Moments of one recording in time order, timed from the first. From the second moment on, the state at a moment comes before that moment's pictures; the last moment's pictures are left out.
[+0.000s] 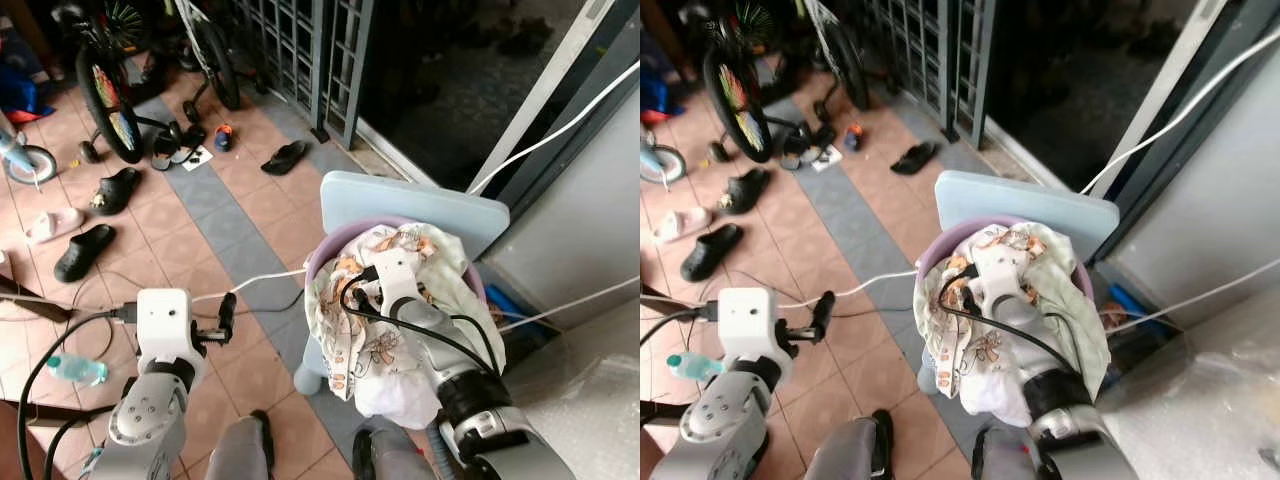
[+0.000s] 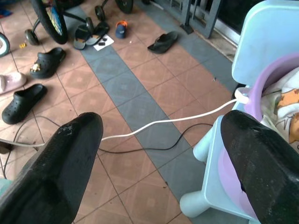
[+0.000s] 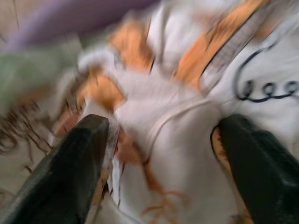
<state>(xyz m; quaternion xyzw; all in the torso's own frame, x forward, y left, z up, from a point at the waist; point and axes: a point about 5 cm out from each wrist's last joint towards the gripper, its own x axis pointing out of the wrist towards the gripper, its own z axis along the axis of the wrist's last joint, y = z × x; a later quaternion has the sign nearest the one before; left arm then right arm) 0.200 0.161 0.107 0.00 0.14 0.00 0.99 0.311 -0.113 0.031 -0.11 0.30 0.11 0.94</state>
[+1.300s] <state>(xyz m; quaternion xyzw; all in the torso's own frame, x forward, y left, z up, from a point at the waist) 0.222 0.157 0.110 0.00 0.13 0.04 0.99 0.316 -0.117 0.018 -0.11 0.31 0.10 0.94</state>
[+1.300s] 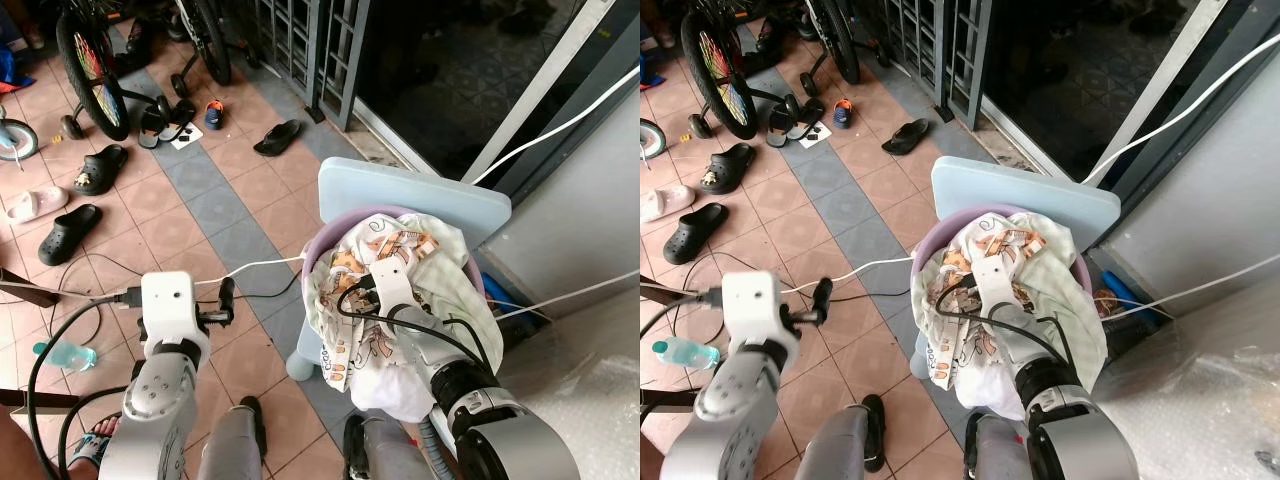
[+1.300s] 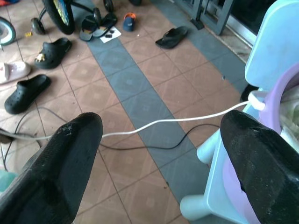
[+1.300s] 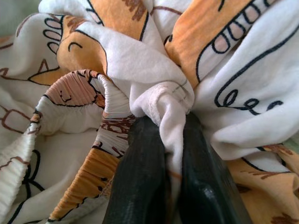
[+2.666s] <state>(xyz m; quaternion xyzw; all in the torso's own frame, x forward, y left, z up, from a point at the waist) 0.286 0.138 0.099 0.06 0.06 -0.02 1.00 0.283 -0.156 0.149 -0.05 -0.08 0.04 0.99</state>
